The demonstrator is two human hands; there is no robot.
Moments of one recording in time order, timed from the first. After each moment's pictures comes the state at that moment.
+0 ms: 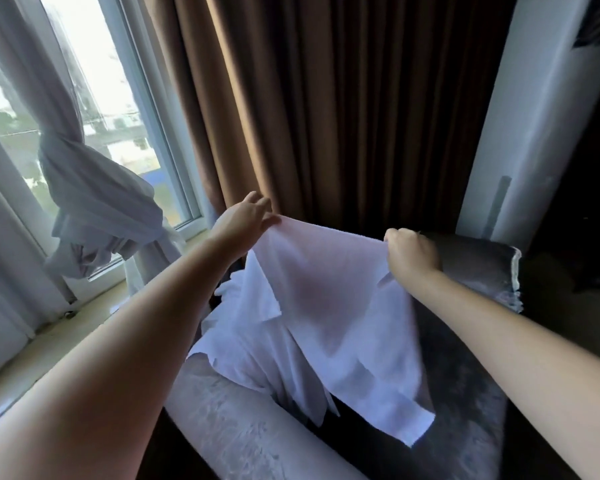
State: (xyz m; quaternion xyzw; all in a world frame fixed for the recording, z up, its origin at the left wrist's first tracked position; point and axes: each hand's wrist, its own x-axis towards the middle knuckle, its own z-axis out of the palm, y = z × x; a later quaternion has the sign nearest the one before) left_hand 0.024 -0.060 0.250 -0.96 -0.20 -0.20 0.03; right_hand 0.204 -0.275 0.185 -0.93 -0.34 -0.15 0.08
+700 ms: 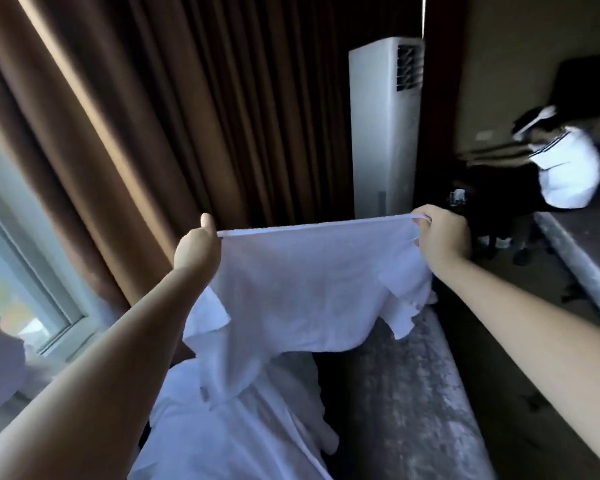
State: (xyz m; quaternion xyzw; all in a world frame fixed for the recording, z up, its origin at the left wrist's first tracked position) left_hand 0.174 0.070 0.257 -0.94 -0.23 -0.26 -0.04; right_hand 0.280 -0.291 0.227 -0.86 -0.04 -0.28 0.42
